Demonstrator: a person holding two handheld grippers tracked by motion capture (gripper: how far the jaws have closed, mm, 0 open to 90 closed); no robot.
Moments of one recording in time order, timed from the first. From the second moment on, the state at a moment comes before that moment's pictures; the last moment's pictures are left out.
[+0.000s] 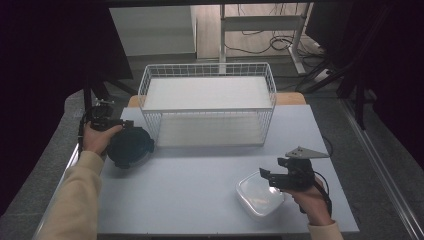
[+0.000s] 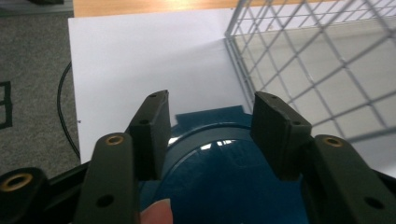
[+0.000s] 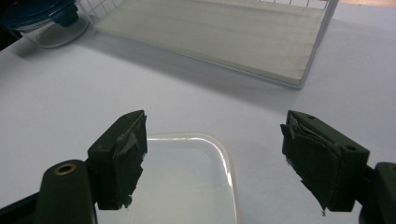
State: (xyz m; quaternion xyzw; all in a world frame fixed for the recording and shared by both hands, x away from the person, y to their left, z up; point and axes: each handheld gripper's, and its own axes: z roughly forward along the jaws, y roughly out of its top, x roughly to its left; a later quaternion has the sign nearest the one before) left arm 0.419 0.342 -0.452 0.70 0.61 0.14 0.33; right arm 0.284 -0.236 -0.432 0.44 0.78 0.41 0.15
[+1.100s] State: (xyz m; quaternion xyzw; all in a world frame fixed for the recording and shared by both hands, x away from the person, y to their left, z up) left arm 0.465 0.332 -0.481 0.74 0.61 0.09 0.27; right arm 0.286 -0.240 -0.435 0.45 0.78 0.41 0.15
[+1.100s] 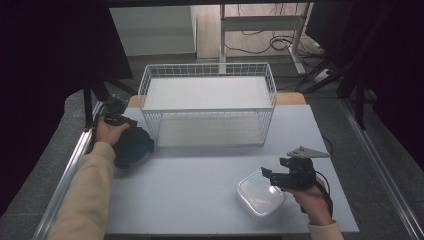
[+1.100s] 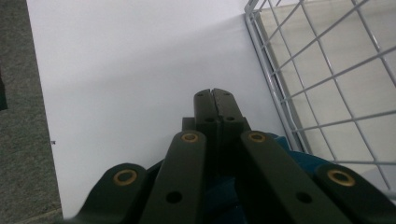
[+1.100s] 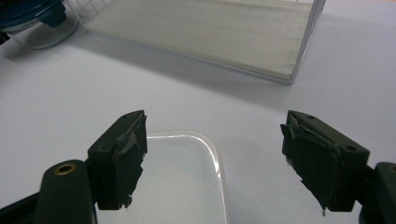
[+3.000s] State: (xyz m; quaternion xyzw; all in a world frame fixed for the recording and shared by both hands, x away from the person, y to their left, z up) left arm 0.319 0.402 -0.508 0.73 0.62 0.09 0.28; right arm 0.284 -0.229 -0.438 0.45 0.79 0.40 0.15
